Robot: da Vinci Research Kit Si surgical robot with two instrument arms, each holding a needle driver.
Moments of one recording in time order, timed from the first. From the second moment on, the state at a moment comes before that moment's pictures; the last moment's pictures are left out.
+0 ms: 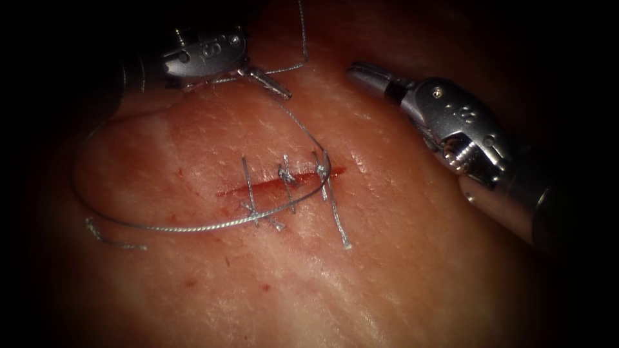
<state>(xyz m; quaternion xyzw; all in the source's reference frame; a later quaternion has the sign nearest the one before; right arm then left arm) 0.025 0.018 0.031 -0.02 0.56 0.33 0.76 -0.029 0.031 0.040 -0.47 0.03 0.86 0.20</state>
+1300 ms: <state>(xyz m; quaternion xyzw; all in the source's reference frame) 0.020 0.012 0.033 -0.13 0.54 0.16 0.81 -0.034 0.026 0.027 -0.61 -0.06 0.76 0.20</state>
